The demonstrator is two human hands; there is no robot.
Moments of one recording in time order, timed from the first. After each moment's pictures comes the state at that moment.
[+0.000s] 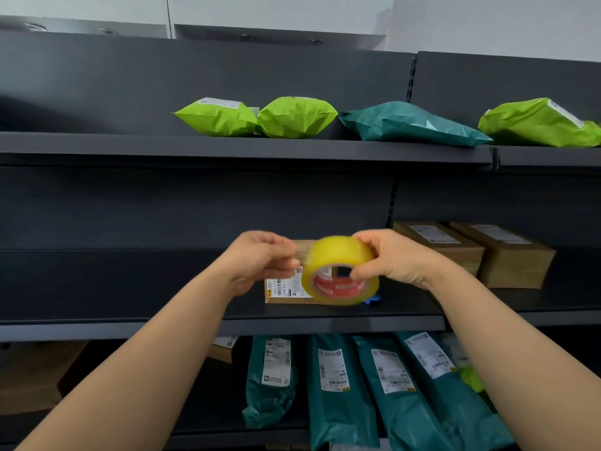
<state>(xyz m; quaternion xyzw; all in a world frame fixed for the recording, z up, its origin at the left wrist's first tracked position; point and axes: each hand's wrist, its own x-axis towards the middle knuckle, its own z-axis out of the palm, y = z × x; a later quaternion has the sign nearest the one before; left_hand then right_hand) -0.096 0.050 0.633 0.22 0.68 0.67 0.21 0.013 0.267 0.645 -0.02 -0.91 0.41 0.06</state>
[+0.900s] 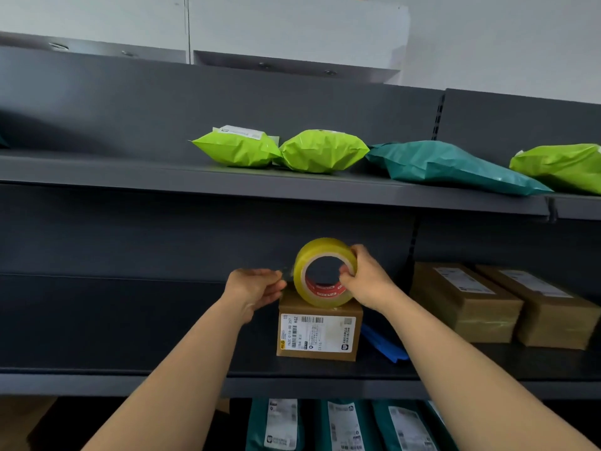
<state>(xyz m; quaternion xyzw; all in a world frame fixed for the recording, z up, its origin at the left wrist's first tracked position) -0.203 0.065 0.608 0.04 0.61 0.78 0.17 -0.118 0.257 0.627 -0.15 -0.90 0.35 0.22</state>
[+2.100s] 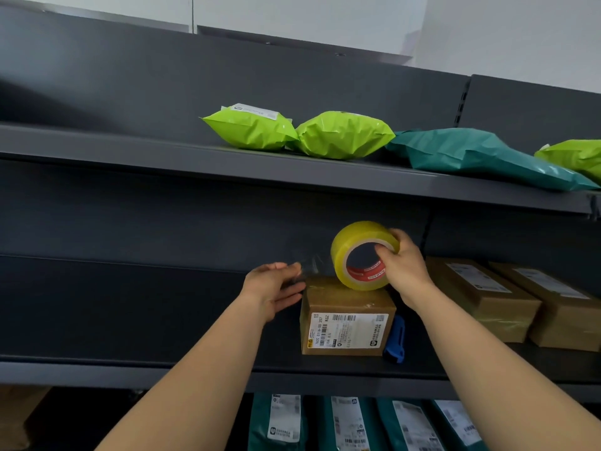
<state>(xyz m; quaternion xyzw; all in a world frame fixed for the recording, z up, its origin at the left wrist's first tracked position) -0.218 0.077 0.586 0.03 0.54 0.81 0.24 -0.123 0.275 0.628 -0.20 -0.78 0.48 0.34</state>
